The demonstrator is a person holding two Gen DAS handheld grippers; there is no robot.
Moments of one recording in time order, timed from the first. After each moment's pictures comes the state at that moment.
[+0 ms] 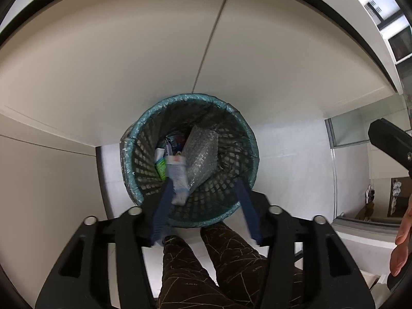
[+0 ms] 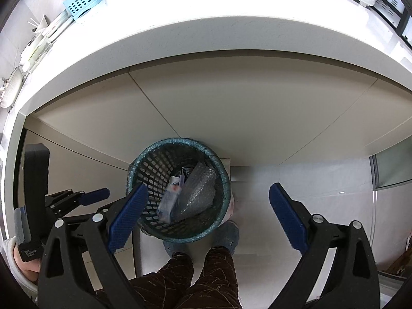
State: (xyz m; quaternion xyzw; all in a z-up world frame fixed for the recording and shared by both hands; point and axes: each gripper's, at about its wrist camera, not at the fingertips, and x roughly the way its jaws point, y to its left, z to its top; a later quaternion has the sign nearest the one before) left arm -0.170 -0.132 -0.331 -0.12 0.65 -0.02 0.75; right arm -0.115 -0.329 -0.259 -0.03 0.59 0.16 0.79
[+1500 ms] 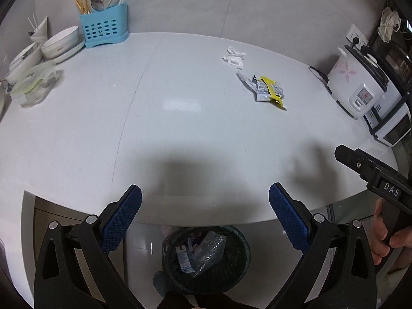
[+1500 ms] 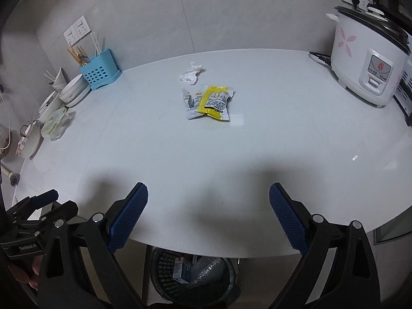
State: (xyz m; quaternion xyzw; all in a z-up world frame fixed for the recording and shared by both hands) left arm -0.056 -0.046 -0.113 -0.14 0.48 0.07 0.86; right arm 0.047 -0.285 -0.103 0.00 0.48 0.20 0.86
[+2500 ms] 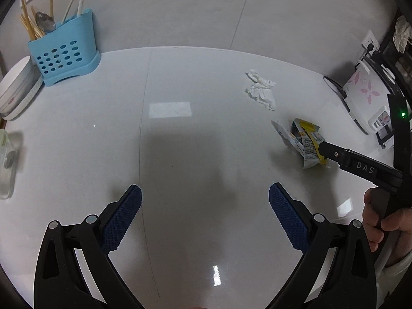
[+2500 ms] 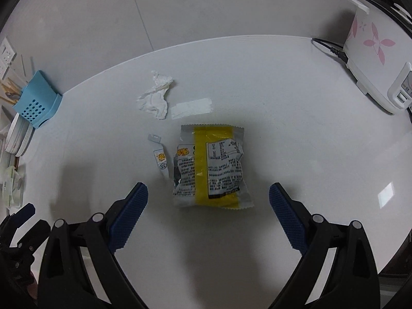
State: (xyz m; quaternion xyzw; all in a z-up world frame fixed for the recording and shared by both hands) left arm 0.111 0.065 -0.137 -0.11 0.51 0.00 0.85; right arm 0.214 -0.190 -0.153 0.02 0.54 0.07 0.84
